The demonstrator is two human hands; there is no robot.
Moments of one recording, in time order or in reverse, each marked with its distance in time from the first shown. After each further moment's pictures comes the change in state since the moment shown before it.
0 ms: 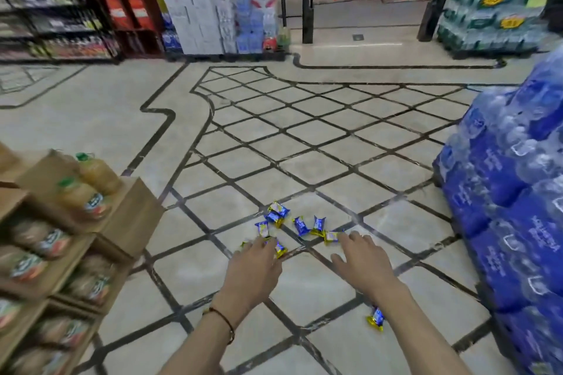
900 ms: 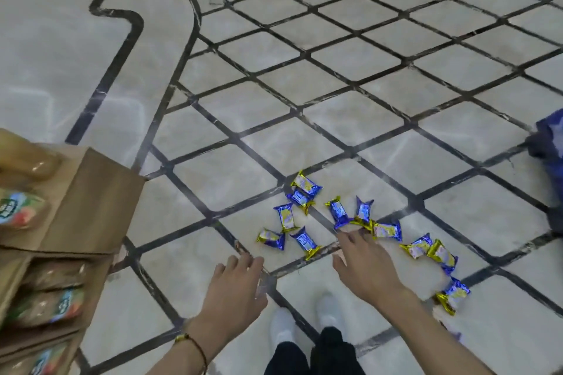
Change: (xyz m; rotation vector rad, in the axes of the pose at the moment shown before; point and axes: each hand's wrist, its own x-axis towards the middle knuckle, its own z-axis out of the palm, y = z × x) left_hand 0.378 -0.310 0.210 0.055 -0.258 0.063; right_hand 0.469 -0.103 0.238 -0.060 -0.255 -0.049
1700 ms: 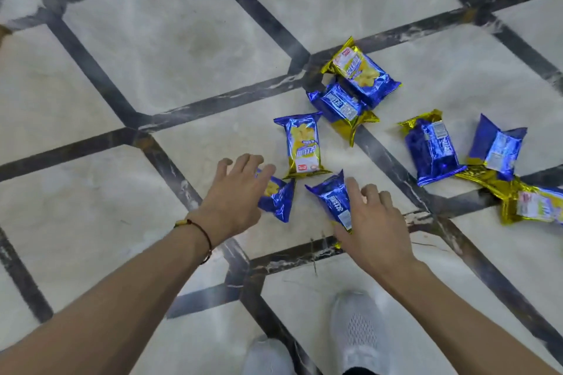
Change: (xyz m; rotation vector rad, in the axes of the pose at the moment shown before) left_hand 0.361 -0.106 0.497 0.073 -0.112 -0.015; right_hand 0.300 0.051 0.526 0.017 -0.098 0.019
